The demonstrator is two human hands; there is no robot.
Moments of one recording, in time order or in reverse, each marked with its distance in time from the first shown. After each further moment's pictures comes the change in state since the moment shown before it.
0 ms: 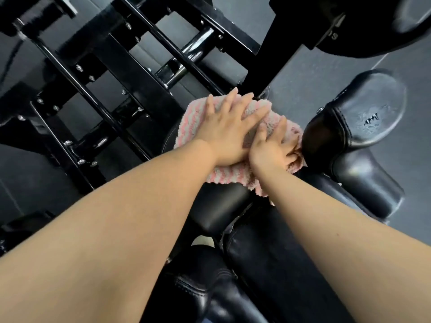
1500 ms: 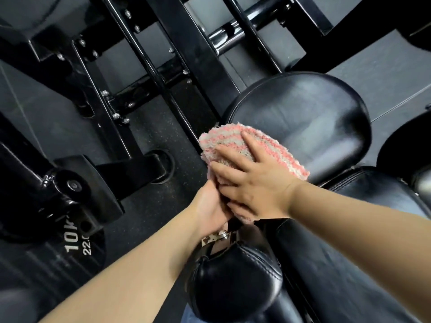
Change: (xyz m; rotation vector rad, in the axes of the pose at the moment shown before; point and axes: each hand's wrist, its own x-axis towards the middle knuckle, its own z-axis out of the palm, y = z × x) left_hand -0.159 -0.011 0.100 -2.415 -0.024 -1.153; right_hand -0.057 0.029 0.060 -1.023 -0.263 -2.018
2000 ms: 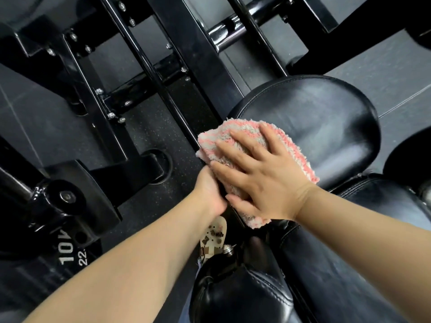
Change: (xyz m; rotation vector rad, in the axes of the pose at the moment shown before) left_hand 0.020 0.034 0.014 -0.072 0.001 0.048; right_hand 0.012 0.010 -0.008 0.023 0.119 0.262
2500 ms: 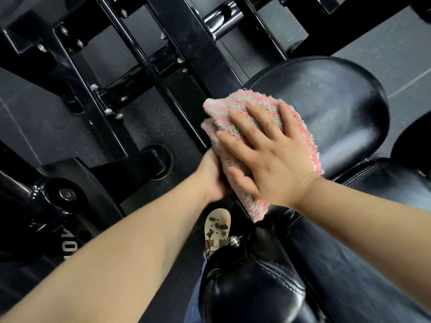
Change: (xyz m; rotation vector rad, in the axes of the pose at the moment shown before) left_hand 0.009 0.008 -0.004 0.157 -0.118 -0.085; right_hand 0.004 -0.005 0.000 -0.054 0.073 0.238
